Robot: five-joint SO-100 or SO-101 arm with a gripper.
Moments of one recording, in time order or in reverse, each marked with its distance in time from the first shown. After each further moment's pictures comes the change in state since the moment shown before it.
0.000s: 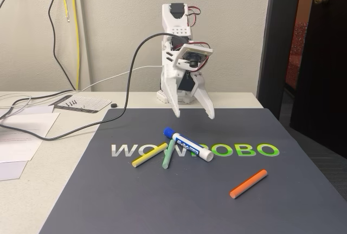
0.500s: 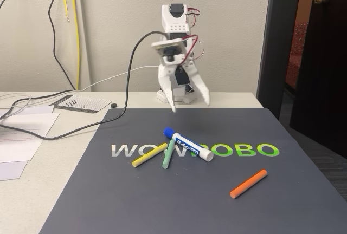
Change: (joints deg) arm -1.4 4.9 6.6 -7.0 19.2
